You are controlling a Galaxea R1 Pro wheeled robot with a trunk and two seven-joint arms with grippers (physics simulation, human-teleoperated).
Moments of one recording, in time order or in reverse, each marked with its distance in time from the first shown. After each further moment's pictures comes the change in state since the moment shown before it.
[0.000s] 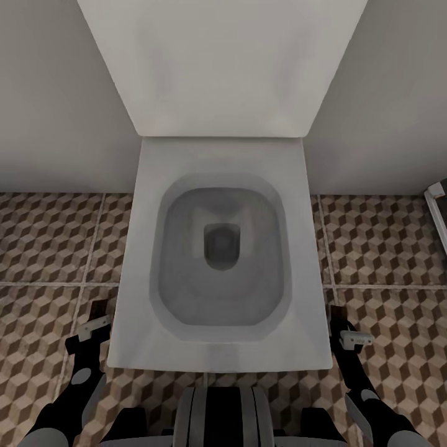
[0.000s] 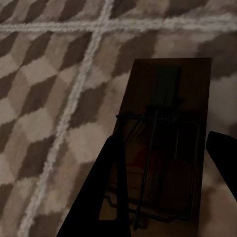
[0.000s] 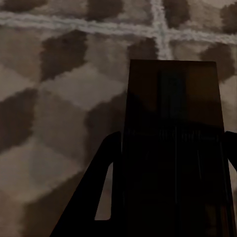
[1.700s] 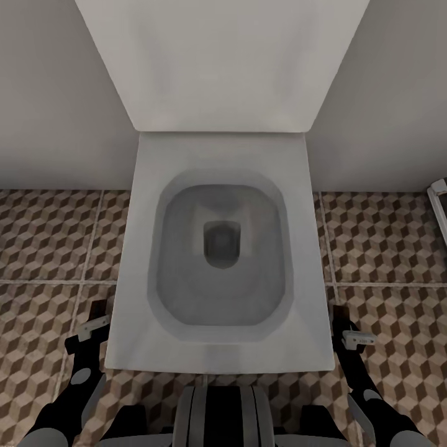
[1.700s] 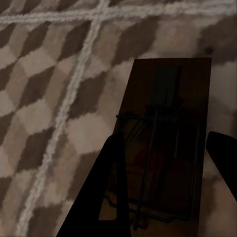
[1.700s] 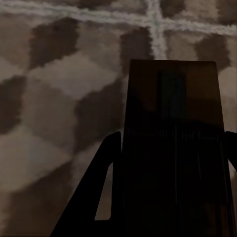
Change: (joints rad) left arm 0.000 0.001 0.000 0.000 -0.001 0.000 0.001; right arm 0.000 -0.011 0.000 0.000 -0.001 -0.004 0.000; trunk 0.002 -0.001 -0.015
